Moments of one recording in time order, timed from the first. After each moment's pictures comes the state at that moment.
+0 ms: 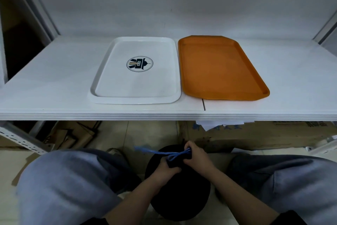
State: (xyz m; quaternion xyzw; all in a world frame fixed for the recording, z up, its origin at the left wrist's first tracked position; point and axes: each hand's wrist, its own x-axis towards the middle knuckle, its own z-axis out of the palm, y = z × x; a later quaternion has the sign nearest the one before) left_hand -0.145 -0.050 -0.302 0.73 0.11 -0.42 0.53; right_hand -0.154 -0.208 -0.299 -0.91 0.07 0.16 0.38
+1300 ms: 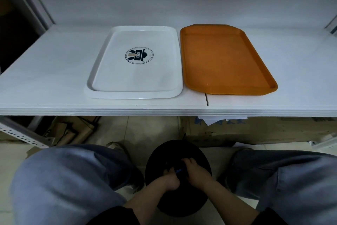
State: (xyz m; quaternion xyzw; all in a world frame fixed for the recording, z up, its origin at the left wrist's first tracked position) left_hand -0.160 -0.067 -0.357 0.86 0.03 -0.47 0.20; right_hand -0.178 -0.195 -0.366 -0.92 0.03 0.32 0.23
